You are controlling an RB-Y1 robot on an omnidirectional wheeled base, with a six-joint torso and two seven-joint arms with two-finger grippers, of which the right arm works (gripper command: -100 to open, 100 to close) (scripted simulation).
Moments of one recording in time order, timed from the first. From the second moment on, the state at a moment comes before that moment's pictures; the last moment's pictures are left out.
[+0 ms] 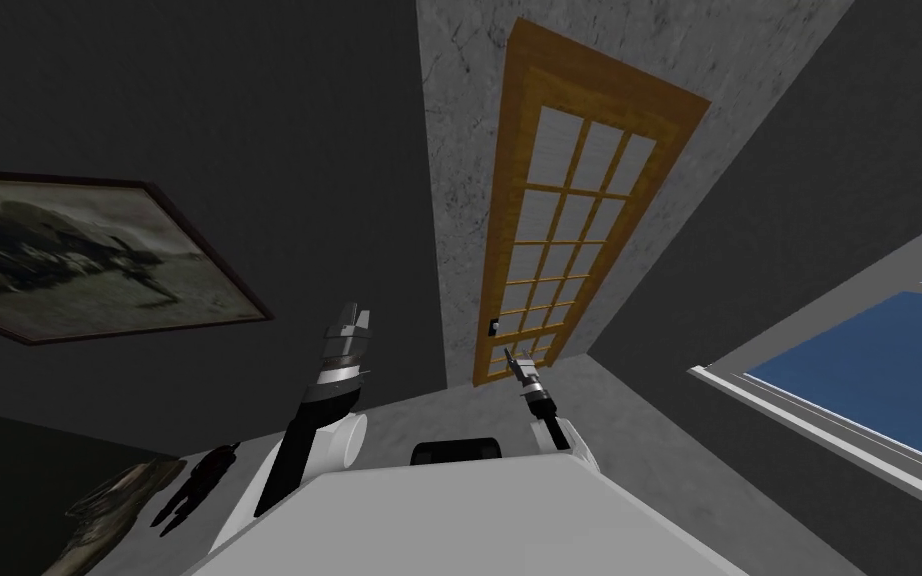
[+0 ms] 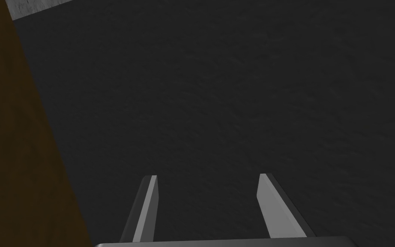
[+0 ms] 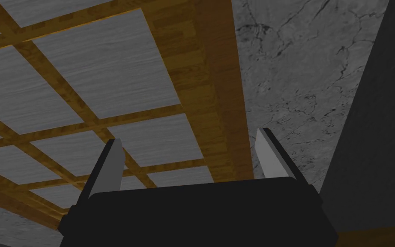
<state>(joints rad) 0.09 -0.11 -0.19 -1.05 0.33 -0.83 0.93</state>
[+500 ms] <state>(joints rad) 0.06 -0.11 -0.21 -0.94 0.36 -0.85 1.01</state>
